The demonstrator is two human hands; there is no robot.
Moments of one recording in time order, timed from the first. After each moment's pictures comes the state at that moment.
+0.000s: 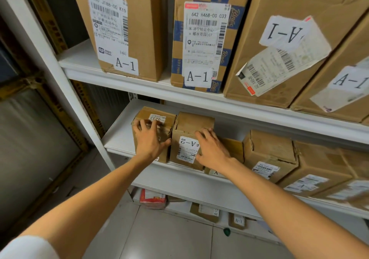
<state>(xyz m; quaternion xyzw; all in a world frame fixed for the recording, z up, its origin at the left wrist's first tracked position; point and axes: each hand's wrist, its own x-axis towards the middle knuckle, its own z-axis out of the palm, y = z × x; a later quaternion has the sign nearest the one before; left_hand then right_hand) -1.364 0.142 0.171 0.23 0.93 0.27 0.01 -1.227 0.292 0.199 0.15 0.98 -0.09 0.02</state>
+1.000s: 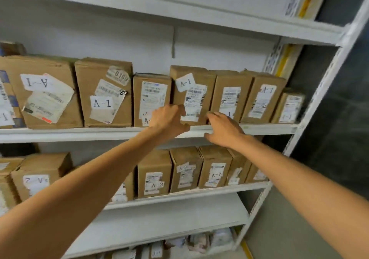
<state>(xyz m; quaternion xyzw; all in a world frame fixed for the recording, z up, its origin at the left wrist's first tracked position) -0.933 0.436 0.430 0.56 0.80 0.22 -0.09 -0.779 0.522 0.430 0.35 0.93 0.01 -0.12</state>
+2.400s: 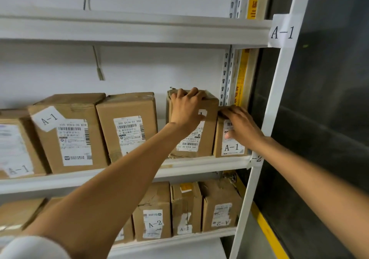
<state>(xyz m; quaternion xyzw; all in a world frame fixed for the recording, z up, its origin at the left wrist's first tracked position) -0.724 0.791 0.486 0.59 0.73 0.23 -0.27 -0.565 0.898 0.449 0.30 0.92 0.05 -0.26</state>
